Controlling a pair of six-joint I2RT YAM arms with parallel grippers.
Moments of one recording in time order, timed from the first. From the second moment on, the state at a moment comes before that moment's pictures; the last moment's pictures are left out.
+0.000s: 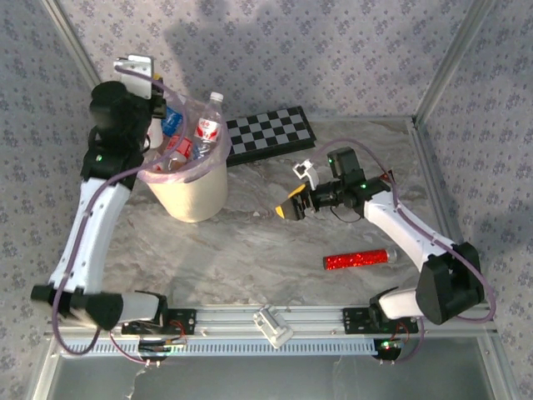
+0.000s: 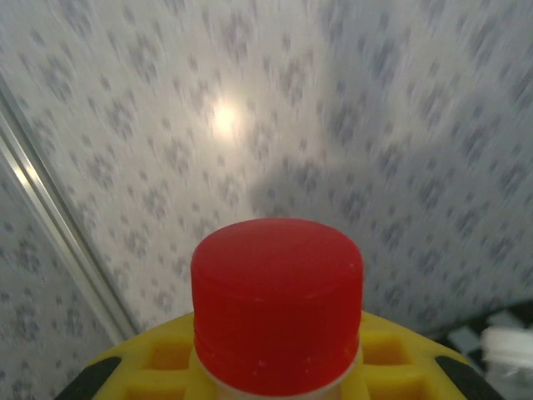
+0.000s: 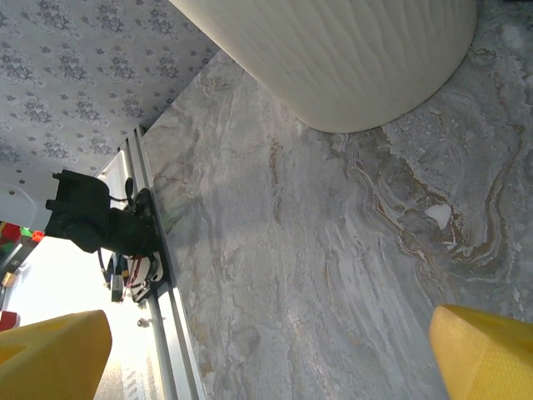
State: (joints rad) left arm -0.20 1.33 1.61 -0.31 -0.20 0.16; right arm 0.42 1.36 1.03 -0.46 -0.87 0.00
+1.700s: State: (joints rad) left arm -0.09 1.34 1.38 -0.37 -0.05 -0.04; right arm 0.42 1.31 1.00 -0.48 -0.81 0.00
